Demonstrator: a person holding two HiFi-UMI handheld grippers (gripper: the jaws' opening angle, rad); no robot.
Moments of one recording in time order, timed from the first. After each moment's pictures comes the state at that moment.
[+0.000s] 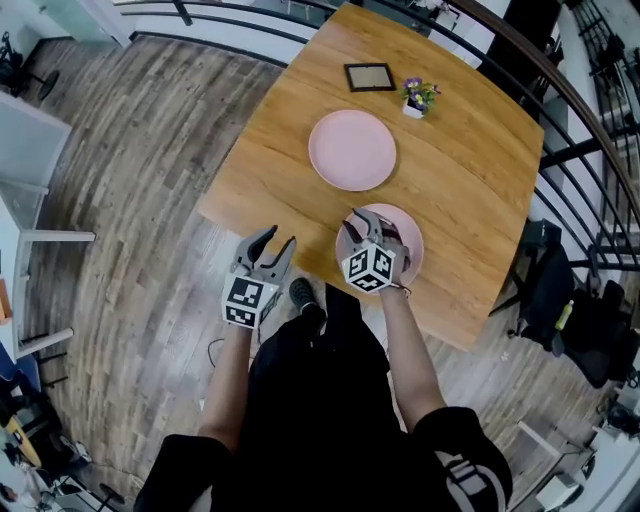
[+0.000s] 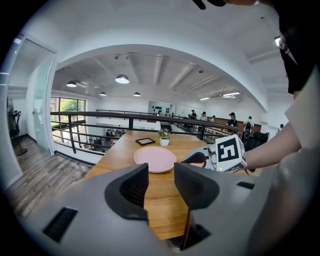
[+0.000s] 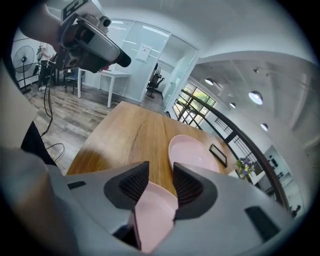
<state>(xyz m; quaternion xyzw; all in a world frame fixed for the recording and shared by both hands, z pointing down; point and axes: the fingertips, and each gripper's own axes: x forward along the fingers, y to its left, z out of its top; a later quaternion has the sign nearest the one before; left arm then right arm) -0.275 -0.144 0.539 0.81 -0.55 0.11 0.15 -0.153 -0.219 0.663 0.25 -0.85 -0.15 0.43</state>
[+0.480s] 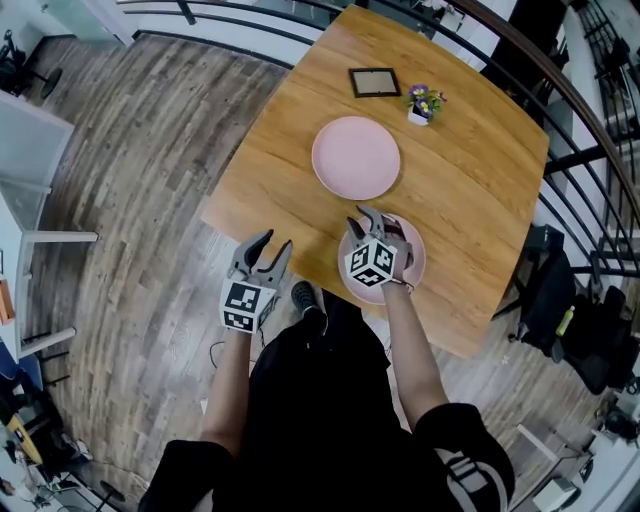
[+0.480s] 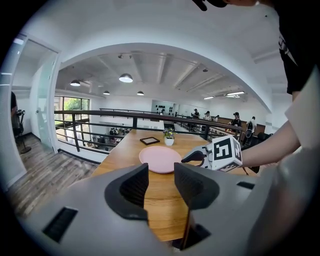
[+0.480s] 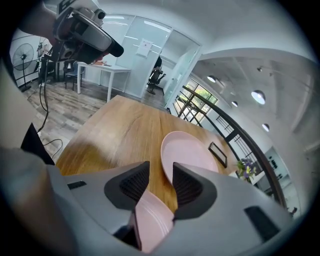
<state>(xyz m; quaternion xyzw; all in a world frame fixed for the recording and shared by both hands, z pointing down) -0.295 -0.155 0.541 0.80 -0.57 0.11 0.16 -0.159 -0.251 0.674 0.24 -0.84 -0.15 0.45</state>
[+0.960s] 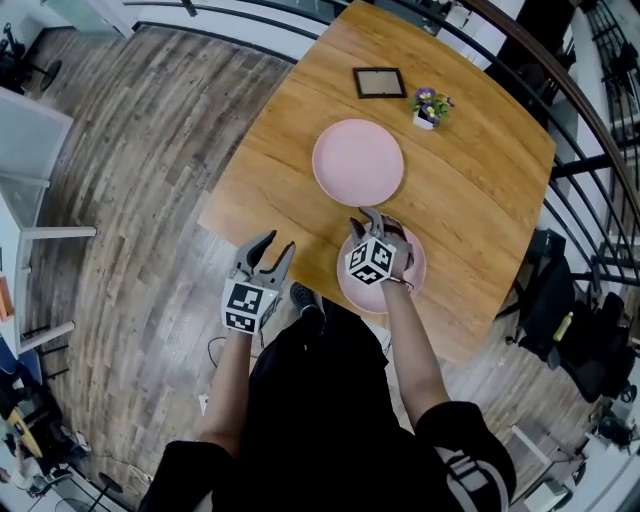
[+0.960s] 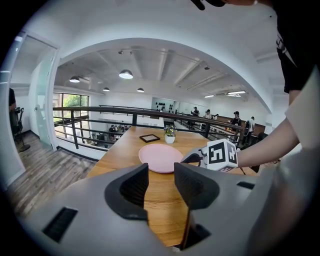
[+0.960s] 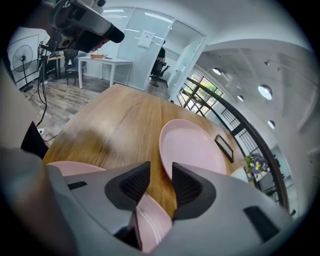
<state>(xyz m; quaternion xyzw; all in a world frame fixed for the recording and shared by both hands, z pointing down) -0.292 -0.174 0.554 0.80 -0.56 0.12 0.18 -0.152 -0.270 0.709 0.22 -0.83 -0.14 0.50</state>
